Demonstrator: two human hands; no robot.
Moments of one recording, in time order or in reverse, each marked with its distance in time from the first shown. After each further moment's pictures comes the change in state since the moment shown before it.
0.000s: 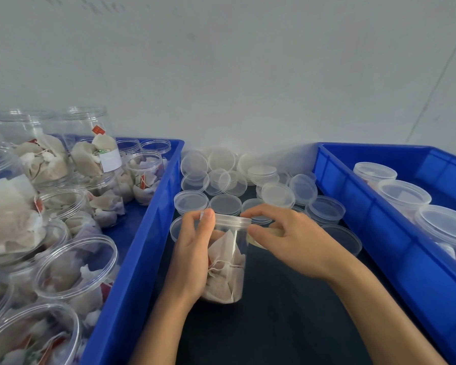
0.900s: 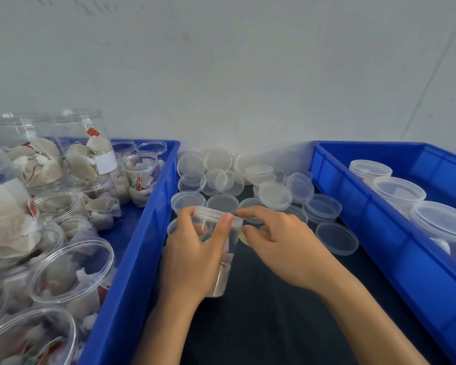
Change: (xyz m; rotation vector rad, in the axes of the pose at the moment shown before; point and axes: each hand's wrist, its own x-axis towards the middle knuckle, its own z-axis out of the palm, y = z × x) left_hand -0.002 0.007 0.001 0.505 0.123 0.057; right_hand -0.008 -0.012 0.013 -0.070 0.122 -0.049
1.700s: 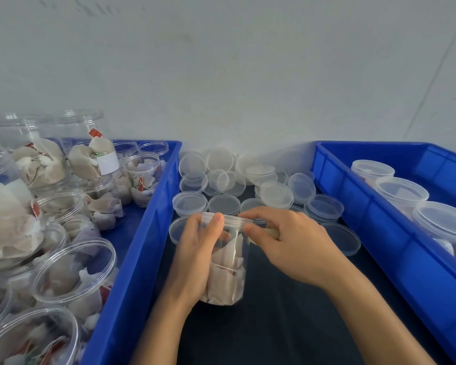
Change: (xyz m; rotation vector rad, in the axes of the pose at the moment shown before) left_hand 0.005 -0.013 0.006 -0.476 -0.178 -0.034; right_hand -0.001 0.005 -0.007 -0.072 0.018 0.013
